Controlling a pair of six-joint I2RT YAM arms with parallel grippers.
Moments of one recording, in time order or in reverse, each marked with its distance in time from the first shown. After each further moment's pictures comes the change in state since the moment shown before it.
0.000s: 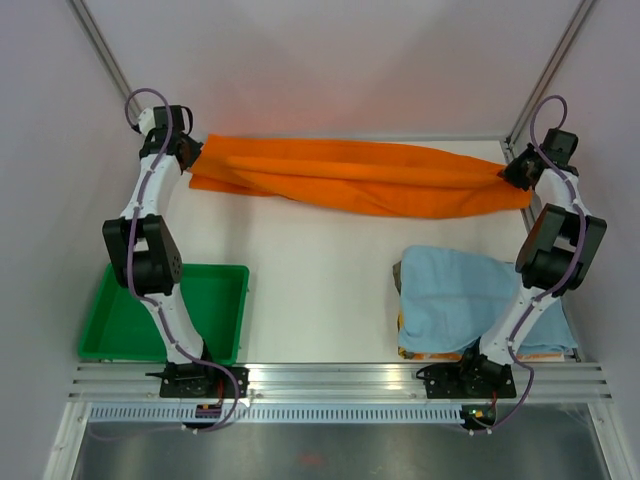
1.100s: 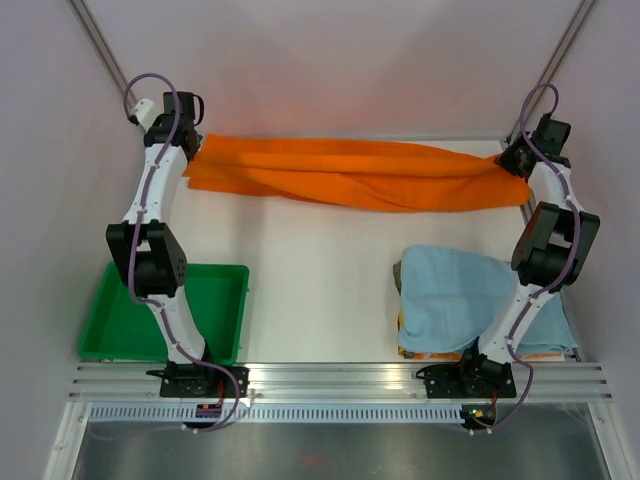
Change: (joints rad) left arm -0.075 -0.002 0.164 -0.236 -0.285 -0.068; right arm 0.054 0.061 0.084 0.040 0.030 -0.029
